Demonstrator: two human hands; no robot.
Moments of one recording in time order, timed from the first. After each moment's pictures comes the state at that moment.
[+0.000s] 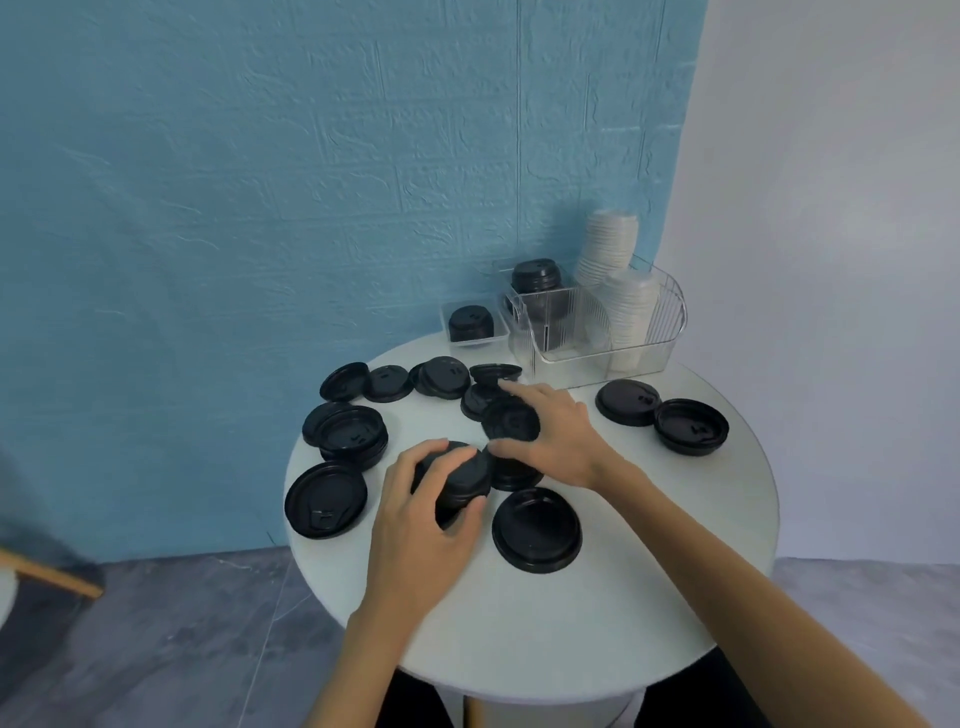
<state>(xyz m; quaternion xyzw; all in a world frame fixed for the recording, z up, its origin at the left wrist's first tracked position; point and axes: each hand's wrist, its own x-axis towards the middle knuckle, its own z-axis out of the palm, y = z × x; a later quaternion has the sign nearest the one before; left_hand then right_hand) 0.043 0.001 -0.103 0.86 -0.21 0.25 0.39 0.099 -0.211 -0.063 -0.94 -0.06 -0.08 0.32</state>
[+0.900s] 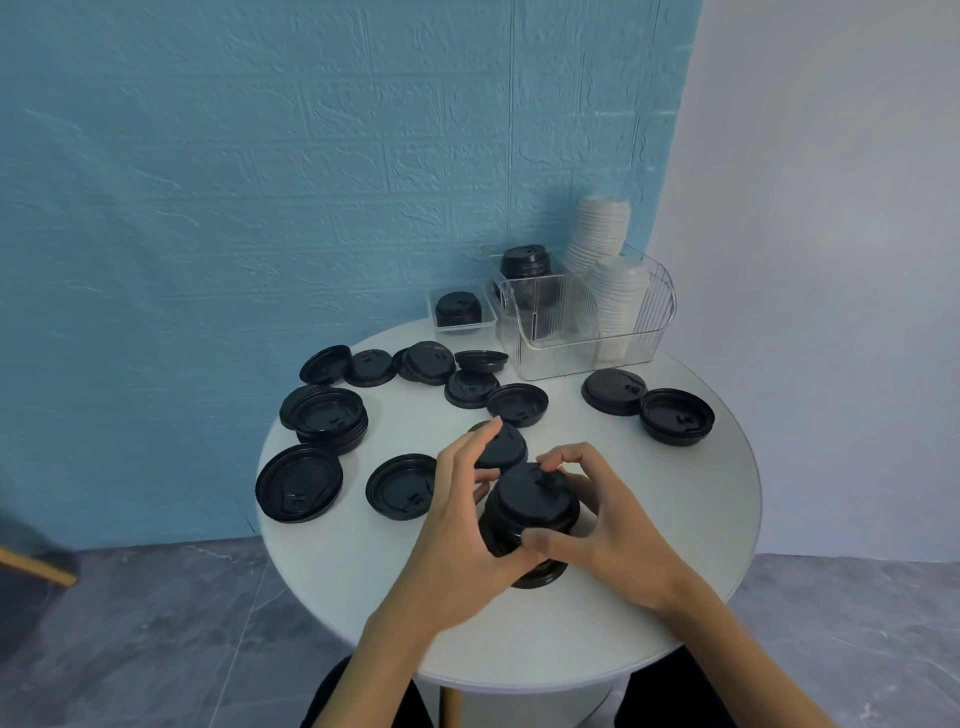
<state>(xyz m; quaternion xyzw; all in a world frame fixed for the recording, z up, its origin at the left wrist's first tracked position) 0.013 -0.041 -0.102 0.79 -0.29 0.04 0.54 -0.019 -0.234 -0.098 -0.78 -0.09 -0.05 0.61</state>
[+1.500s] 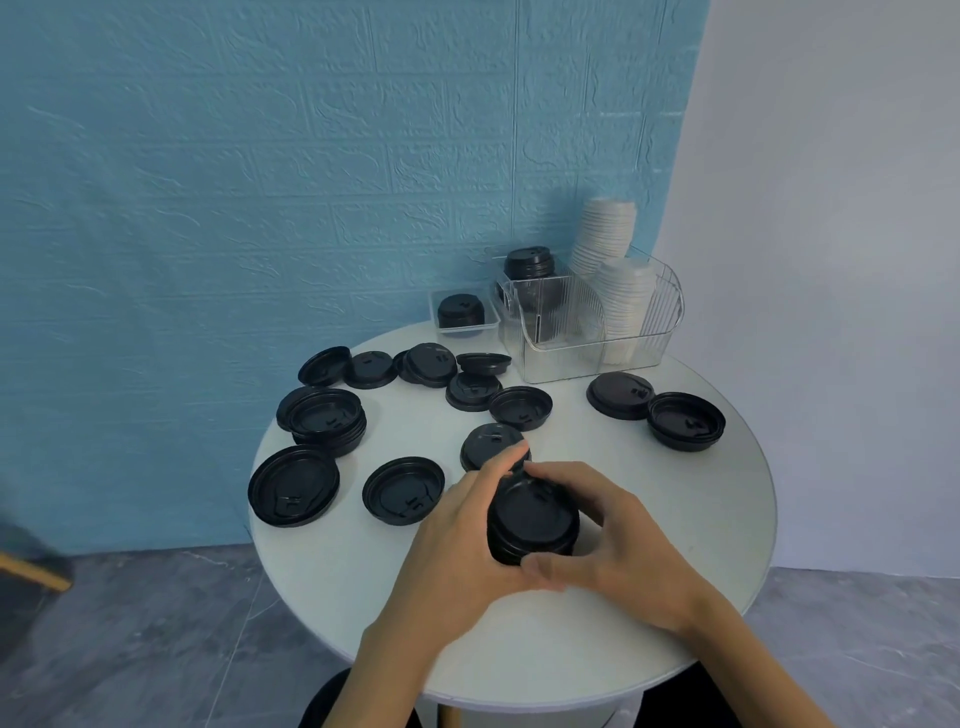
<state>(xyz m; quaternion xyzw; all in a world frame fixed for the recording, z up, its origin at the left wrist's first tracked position) 0.018 -0.040 -0.107 0.86 -0.30 0.05 0.41 -0.018 -0.236 -0.101 -0.82 -0.11 -0.05 0.56</state>
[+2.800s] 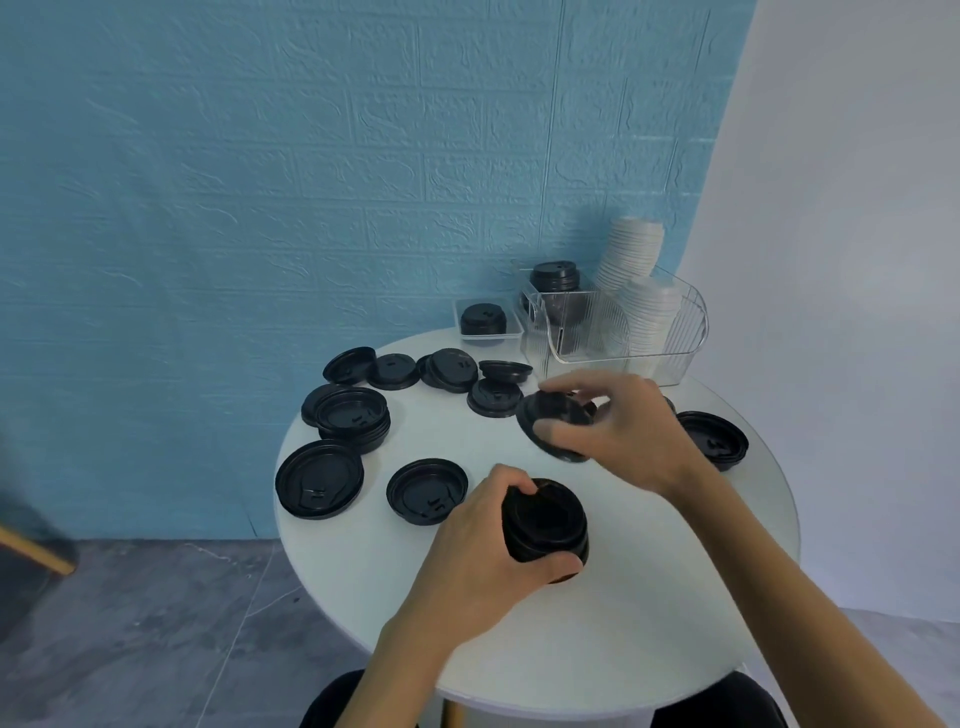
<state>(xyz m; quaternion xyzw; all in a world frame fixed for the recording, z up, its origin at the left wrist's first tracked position) 0.016 -0.037 -0.104 0.87 -0.22 0.00 0.45 0.044 -0.230 -0.018 -0.91 -0.08 -0.16 0.38</state>
